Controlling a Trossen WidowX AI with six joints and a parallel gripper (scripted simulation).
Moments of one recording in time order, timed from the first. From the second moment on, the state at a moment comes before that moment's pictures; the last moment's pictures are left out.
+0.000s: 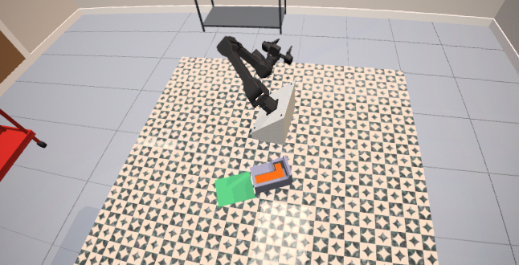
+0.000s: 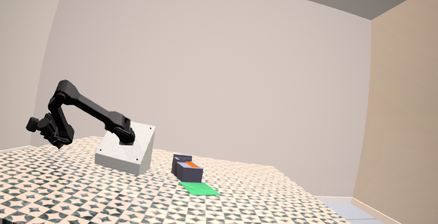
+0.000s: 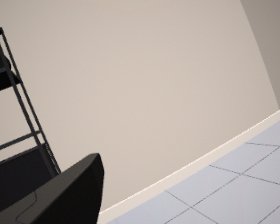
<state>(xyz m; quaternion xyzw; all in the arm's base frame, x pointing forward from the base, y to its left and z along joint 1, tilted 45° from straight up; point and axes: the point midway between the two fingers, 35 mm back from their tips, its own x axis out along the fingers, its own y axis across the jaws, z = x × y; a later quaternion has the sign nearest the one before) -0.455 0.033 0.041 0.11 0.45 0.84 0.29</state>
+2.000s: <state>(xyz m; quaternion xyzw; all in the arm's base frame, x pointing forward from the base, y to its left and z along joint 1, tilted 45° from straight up) -0.053 -0.455 0.342 -0.08 0.27 0.81 -0.52</state>
